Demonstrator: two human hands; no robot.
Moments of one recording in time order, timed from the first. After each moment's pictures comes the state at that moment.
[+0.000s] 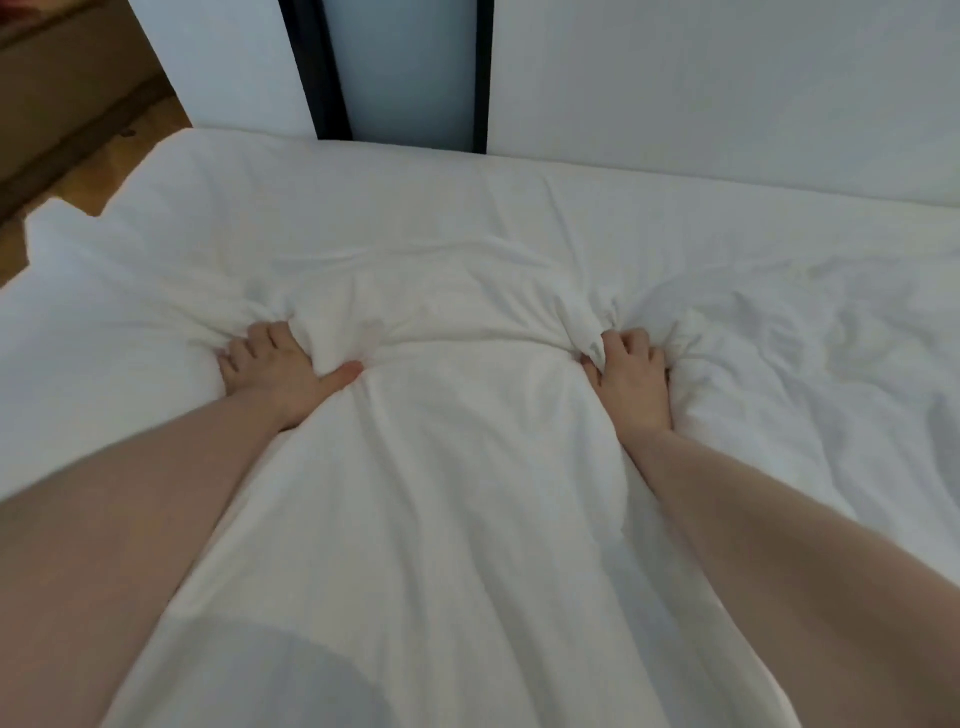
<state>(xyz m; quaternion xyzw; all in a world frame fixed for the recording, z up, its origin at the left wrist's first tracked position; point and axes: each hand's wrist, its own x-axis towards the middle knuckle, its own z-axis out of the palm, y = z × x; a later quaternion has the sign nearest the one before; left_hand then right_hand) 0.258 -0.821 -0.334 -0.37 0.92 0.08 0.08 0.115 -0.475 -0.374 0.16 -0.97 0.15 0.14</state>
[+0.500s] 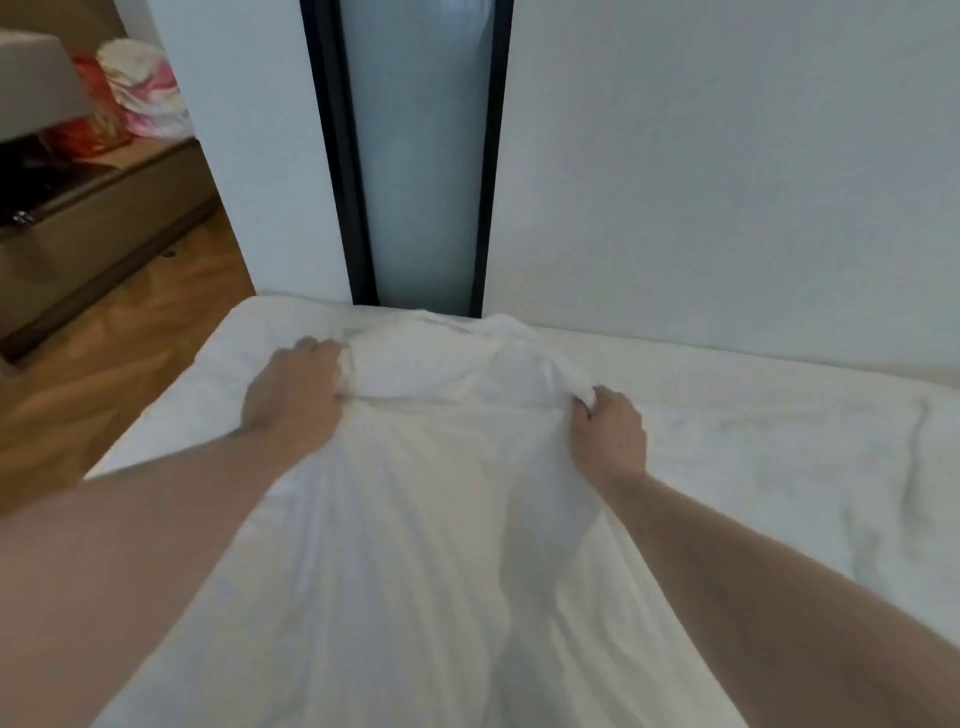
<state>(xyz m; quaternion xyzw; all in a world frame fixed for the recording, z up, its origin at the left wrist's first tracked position) 0.267 -0.824 -0.076 -0.20 0.97 0.03 -0.10 0.153 -0.518 -0.114 0.01 -0.95 0.30 0.04</state>
